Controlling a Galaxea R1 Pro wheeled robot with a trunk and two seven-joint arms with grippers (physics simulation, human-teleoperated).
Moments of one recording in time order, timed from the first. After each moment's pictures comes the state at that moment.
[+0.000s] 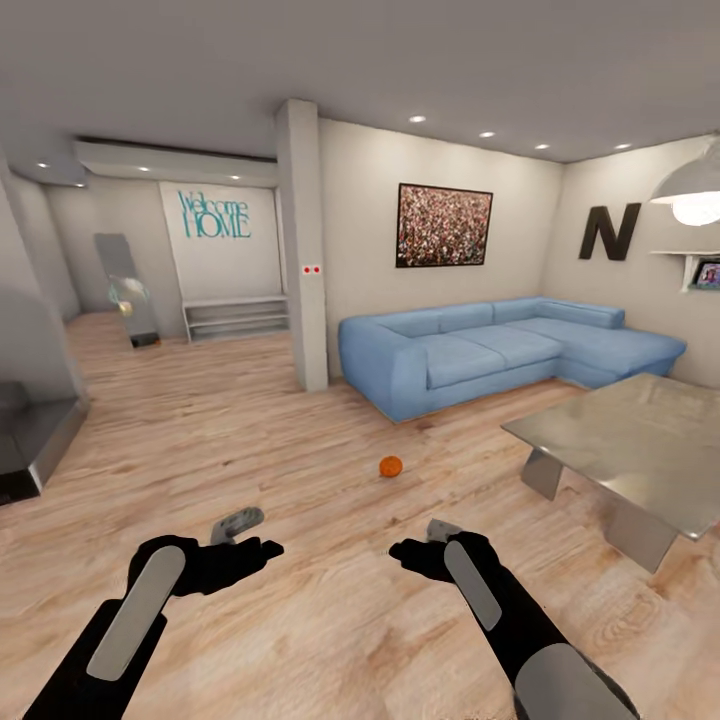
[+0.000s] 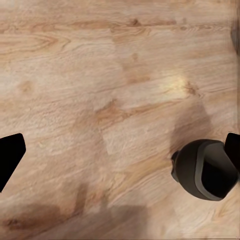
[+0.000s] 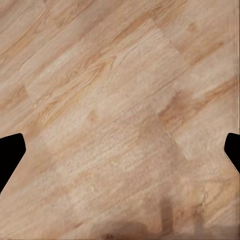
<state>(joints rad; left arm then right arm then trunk) -0.35 0.13 -0.13 -1.48 1.10 0.98 0.62 -0.57 0.06 0.24 -0.89 -0.68 0.71 -0.29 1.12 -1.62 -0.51</state>
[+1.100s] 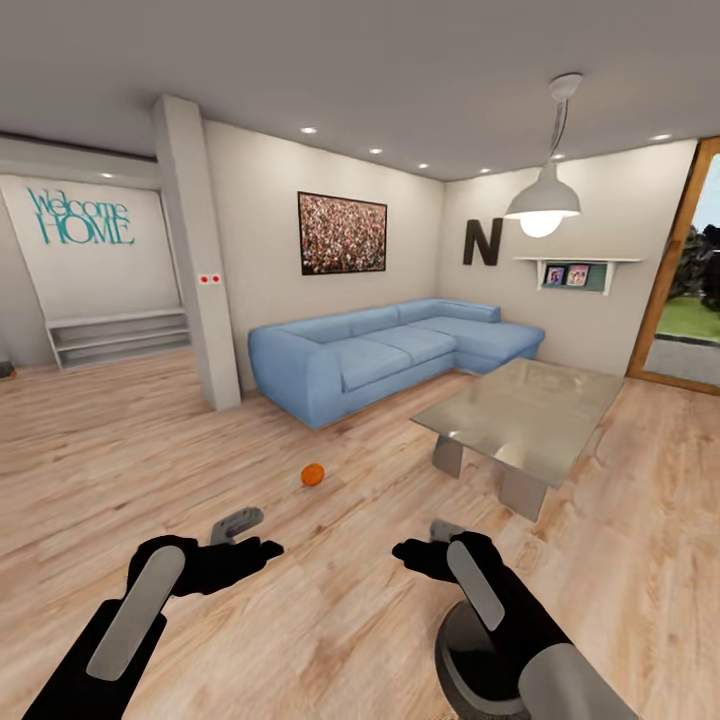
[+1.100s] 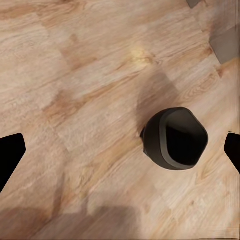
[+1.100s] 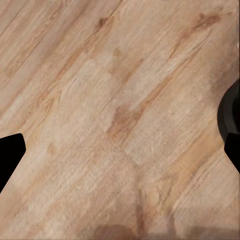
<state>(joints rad) -0.35 0.13 -0.13 -1.48 1.10 0.98 0.62 -0.57 0.05 0.24 -0.89 -0.68 0.71 -0.29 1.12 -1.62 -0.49</state>
